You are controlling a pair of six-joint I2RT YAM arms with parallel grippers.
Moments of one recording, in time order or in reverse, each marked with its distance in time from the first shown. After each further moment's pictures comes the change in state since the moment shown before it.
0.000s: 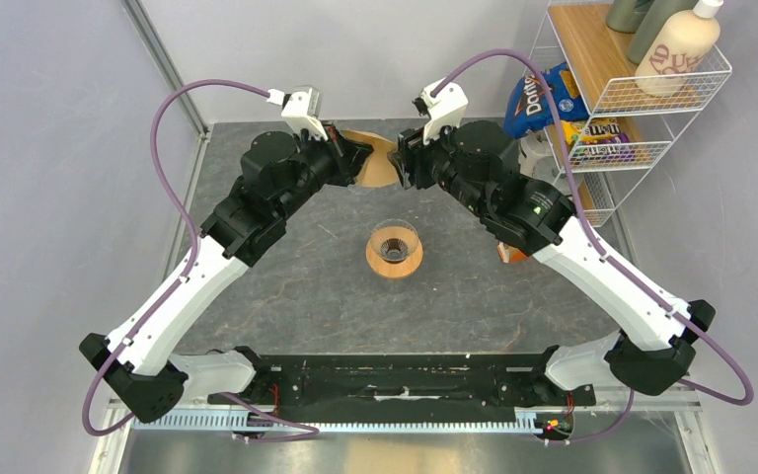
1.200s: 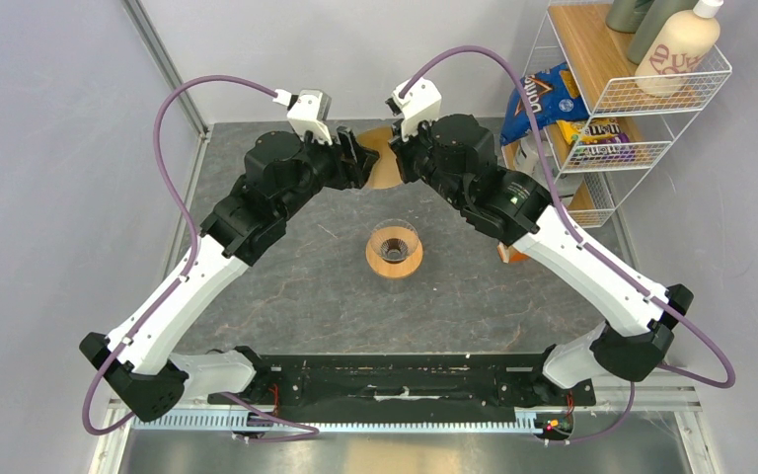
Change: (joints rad) left arm -0.004 0.006 0.015 -0.073 -0.047 0.139; right arm 0.019 0.096 0.075 0.008 0.047 -0.125
